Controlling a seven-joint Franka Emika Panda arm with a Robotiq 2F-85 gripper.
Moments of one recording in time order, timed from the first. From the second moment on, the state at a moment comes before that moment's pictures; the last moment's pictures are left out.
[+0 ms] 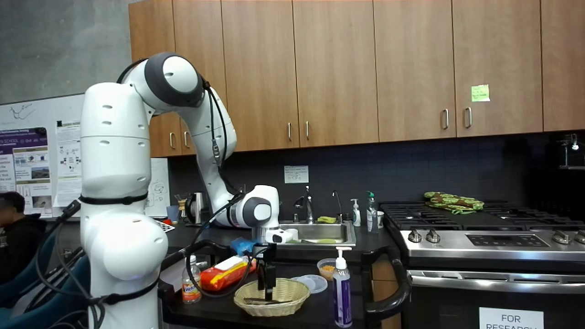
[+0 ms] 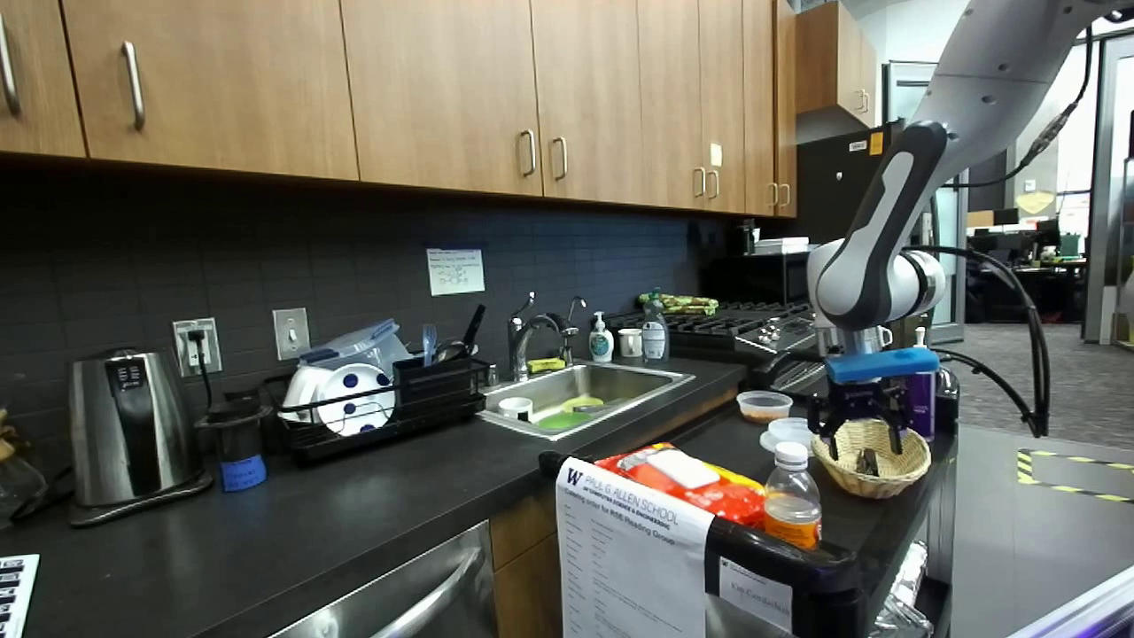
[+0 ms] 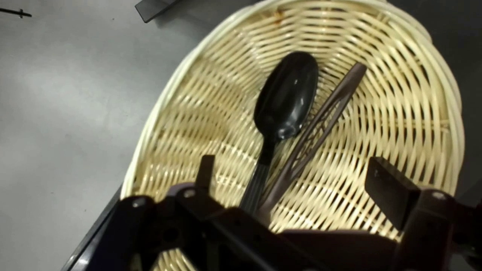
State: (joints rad) arm -0.11 0.00 0.06 -2.71 -0.10 2.59 0.60
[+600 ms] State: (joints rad) arm -0.05 0.09 -0.01 -2.65 -0.11 2.59 0.61
